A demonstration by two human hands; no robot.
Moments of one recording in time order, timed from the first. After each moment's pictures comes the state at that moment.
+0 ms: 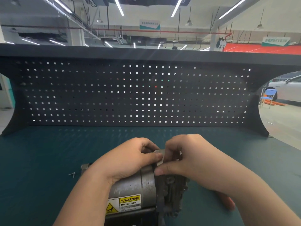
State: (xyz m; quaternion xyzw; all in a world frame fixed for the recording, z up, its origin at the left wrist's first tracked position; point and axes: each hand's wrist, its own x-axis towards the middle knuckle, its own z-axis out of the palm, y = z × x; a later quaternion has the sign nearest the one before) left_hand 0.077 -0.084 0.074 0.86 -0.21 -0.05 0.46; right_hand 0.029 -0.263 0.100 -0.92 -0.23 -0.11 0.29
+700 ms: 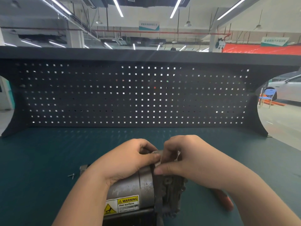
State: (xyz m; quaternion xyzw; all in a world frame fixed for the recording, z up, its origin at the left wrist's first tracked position) left_hand 0.075 -0.083 0.075 0.86 -0.21 -0.05 0.46; right_hand 0.027 -0.266 0.103 -0.92 -0.24 -0.09 0.28
